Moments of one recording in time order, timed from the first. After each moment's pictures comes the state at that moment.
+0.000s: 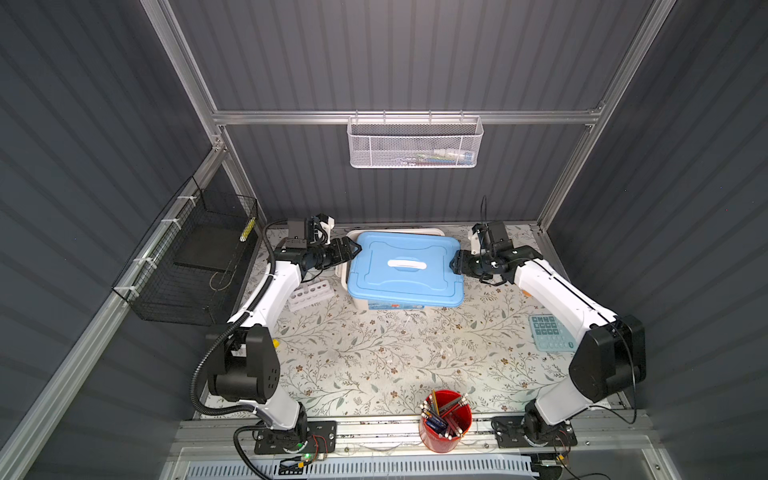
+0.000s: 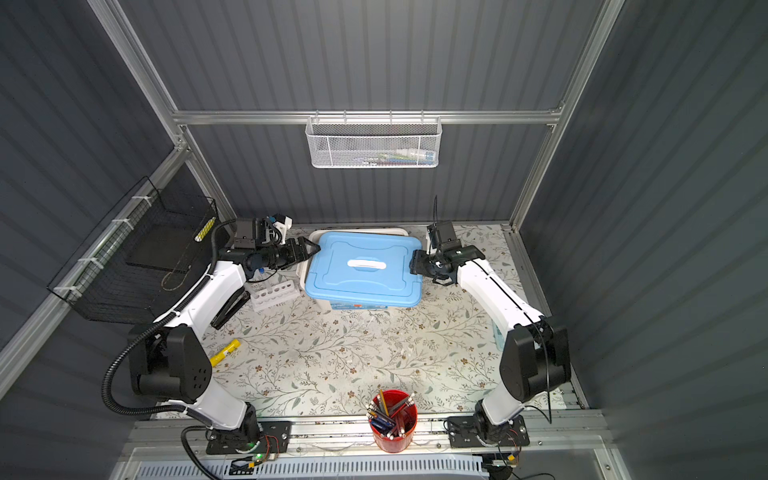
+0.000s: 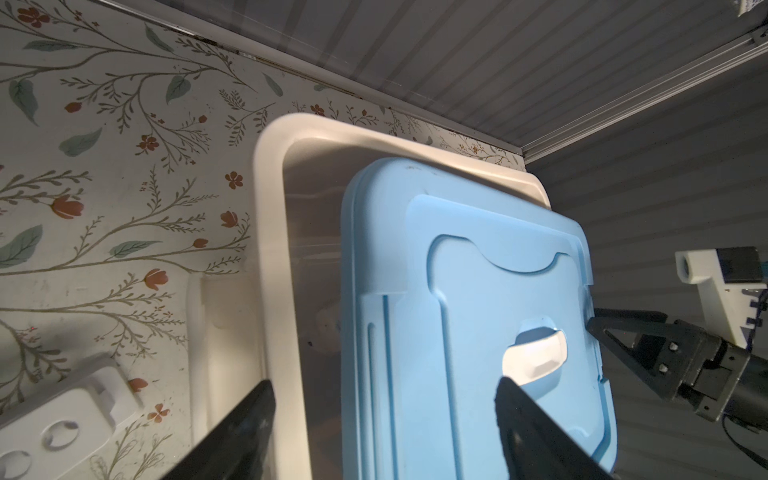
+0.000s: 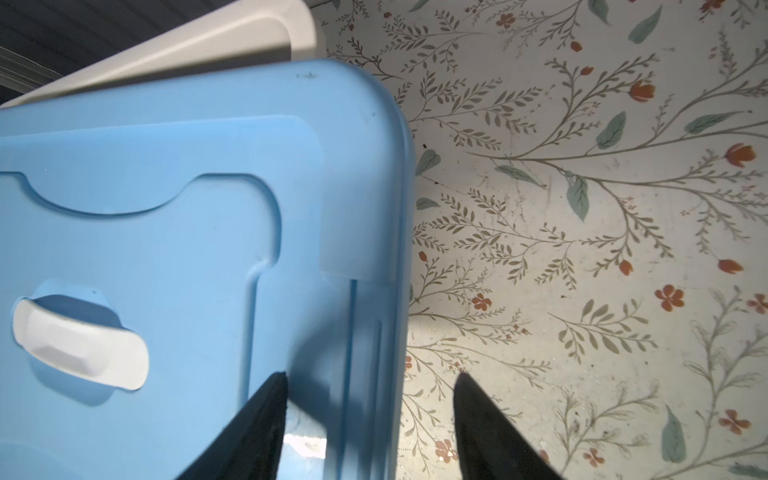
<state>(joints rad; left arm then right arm) -0.12 1.61 1.36 -0.46 0.55 -0.37 0.33 1.60 1.36 -0.64 -0.11 0.43</state>
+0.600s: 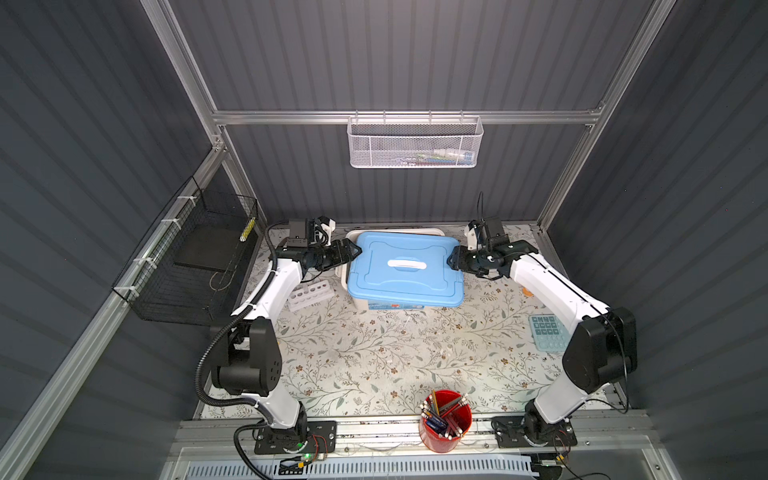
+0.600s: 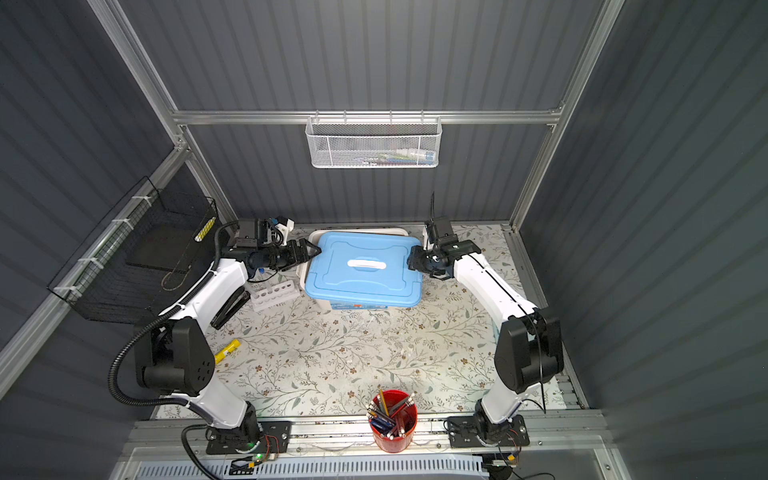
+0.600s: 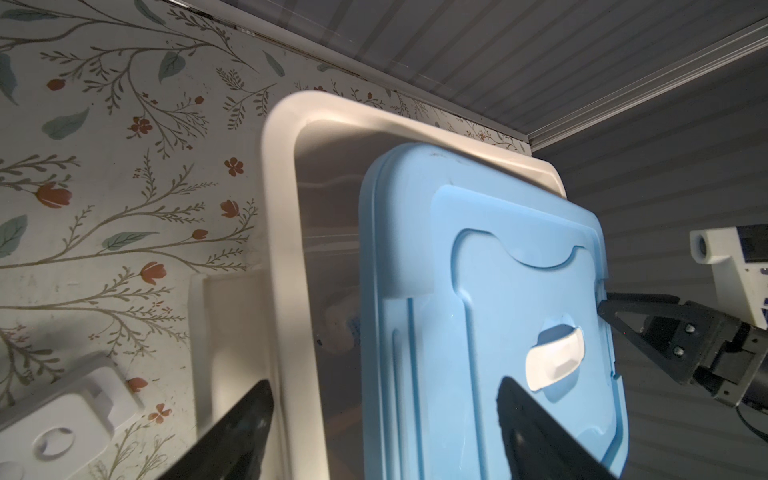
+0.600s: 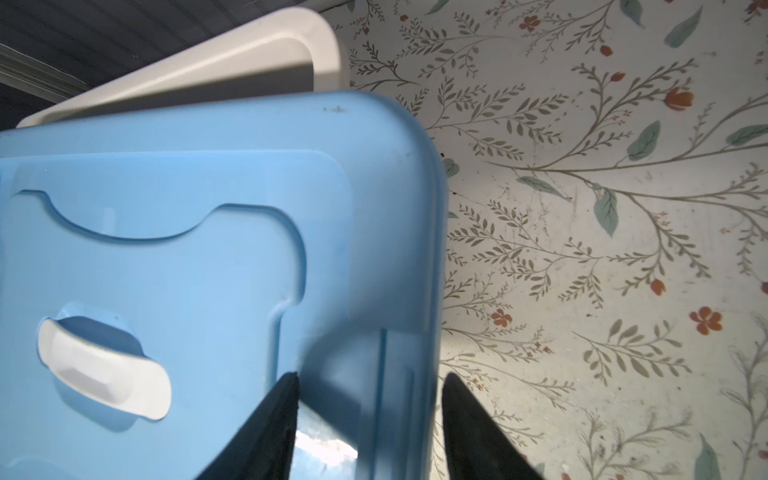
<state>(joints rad) -0.11 1.66 1.37 -0.48 0.58 -0.35 0.33 1.66 1.43 -0.66 -0.14 0.44</state>
